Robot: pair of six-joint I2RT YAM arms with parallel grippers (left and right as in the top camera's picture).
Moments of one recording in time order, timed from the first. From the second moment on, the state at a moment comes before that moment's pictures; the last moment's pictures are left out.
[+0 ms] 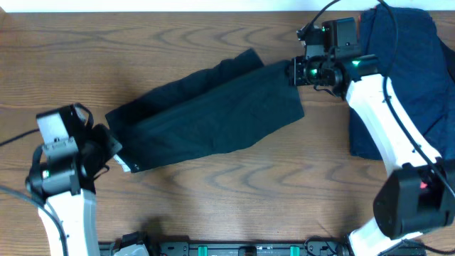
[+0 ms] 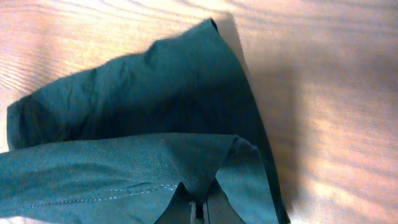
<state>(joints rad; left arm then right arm) 0.30 1.05 1.03 -1.00 0.04 -0.44 0.20 1.78 1.47 -0.61 -0.36 0.17</state>
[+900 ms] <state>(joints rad) 0.31 1.51 1.03 -0.62 -0.05 -0.44 0.30 2.08 1.47 -0.16 -0.28 0.21</state>
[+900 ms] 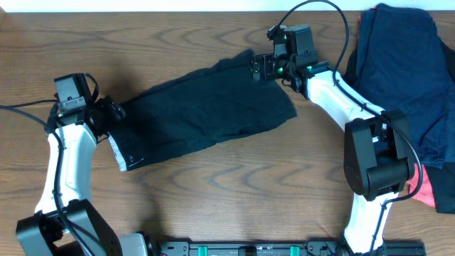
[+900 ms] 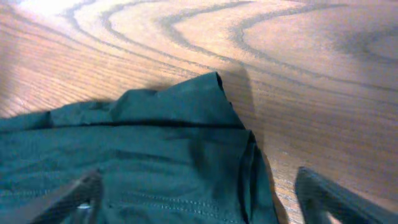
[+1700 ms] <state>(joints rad) 0.24 1.46 1.04 -0.85 0.00 -0.30 0.36 2.08 1.63 -0.54 -0.31 0.07</state>
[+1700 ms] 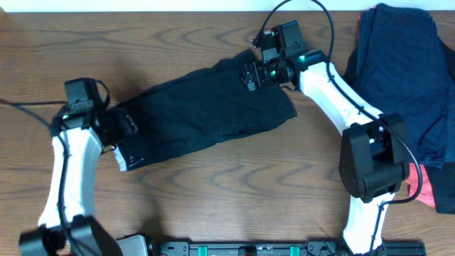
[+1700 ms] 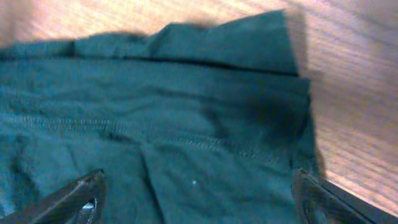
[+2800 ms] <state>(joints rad) 0.19 1.76 1.04 -0.72 0.02 -0.29 0.41 2.32 1.63 -0.18 -0.20 0.06</state>
